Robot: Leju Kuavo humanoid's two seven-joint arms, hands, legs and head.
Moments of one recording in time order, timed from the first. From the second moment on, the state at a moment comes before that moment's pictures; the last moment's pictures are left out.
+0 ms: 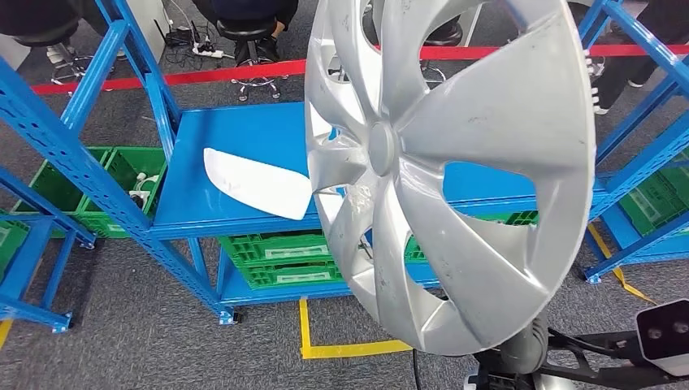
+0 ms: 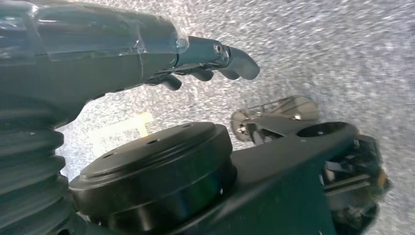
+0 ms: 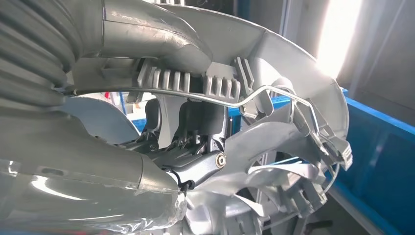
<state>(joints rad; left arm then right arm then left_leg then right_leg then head) -0.13 0.03 -1.09 -0.22 0.78 0.23 -0.02 -0.05 -0.29 0.55 -2.20 -0.68 0.07 -0.41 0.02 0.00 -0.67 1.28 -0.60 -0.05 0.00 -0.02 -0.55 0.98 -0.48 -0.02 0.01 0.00</state>
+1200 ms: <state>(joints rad) -0.13 0.04 -1.09 -0.22 0.81 0.24 -0.01 -0.07 -0.28 0.58 -2.18 -0.52 -0.12 -0.33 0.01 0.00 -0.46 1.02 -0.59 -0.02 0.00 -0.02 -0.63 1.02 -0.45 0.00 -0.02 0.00</state>
